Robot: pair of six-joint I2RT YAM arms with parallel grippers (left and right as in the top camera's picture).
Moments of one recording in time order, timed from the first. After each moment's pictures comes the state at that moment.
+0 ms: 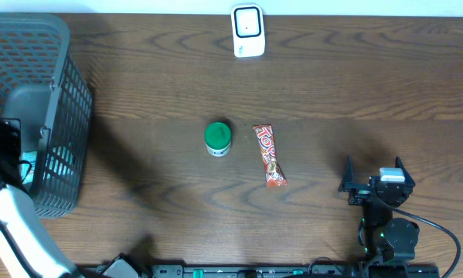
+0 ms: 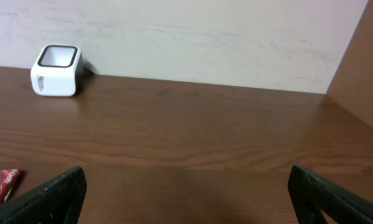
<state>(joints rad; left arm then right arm) 0.80 1.29 1.03 -0.53 0.13 -0.84 0.00 0.02 0.01 -0.06 0.07 -0.09</state>
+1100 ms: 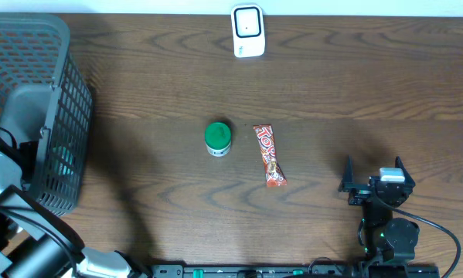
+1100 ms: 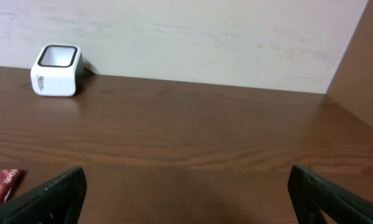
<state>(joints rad) 0.80 1.73 1.06 -0.64 0.12 -0.91 0.00 0.02 0.01 -0.06 0.07 -0.09</state>
